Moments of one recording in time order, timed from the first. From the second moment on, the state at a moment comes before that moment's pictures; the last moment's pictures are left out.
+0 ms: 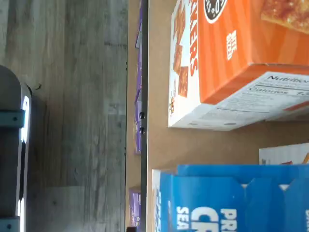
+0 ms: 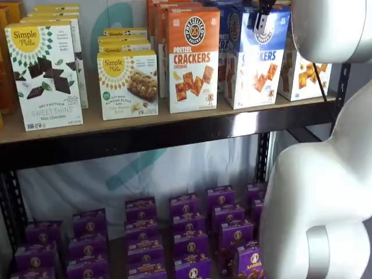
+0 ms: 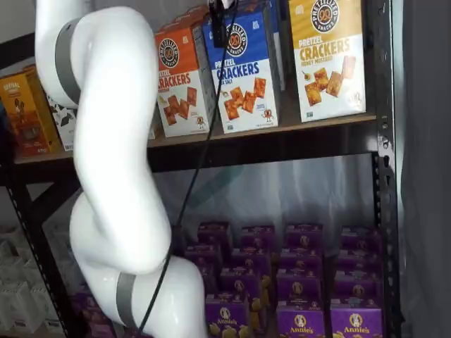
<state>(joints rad) -0.21 -0.17 -1.75 0.20 1.80 -1.71</state>
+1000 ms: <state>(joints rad) -0.21 -0.17 -1.75 0.20 1.81 -1.71</state>
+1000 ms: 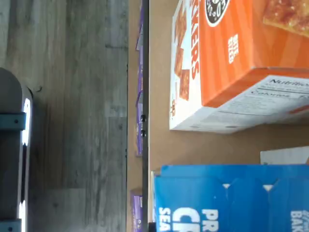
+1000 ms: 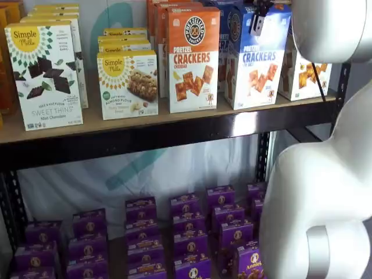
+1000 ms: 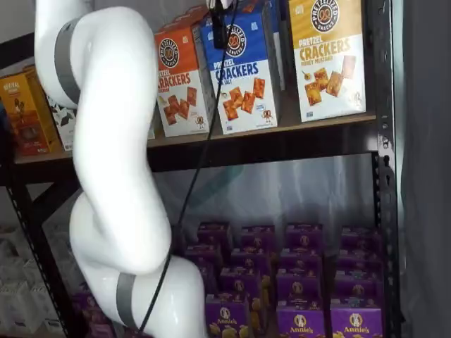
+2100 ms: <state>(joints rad) -0.20 -0.36 -1.64 0.22 1.93 -1.68</state>
